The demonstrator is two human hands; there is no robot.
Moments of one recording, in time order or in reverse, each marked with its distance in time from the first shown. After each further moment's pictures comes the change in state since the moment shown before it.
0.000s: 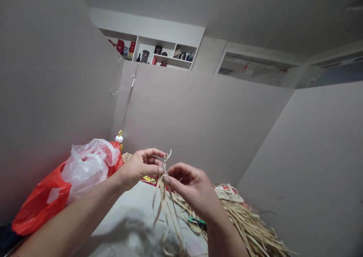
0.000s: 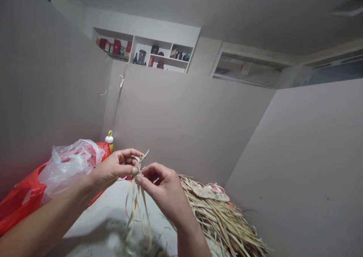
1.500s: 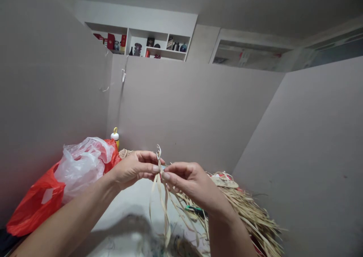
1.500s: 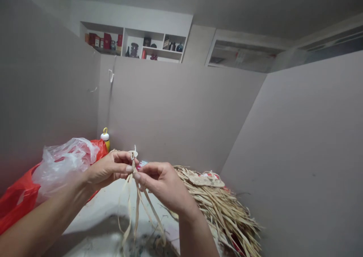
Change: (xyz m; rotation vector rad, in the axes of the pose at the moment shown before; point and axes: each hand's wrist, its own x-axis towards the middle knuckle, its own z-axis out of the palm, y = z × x) left_hand 0.001 -0.003 0.008 -0.108 -0.055 -0.174; right_hand -0.011 -0.007 -0.019 0.054 -0.187 0.060
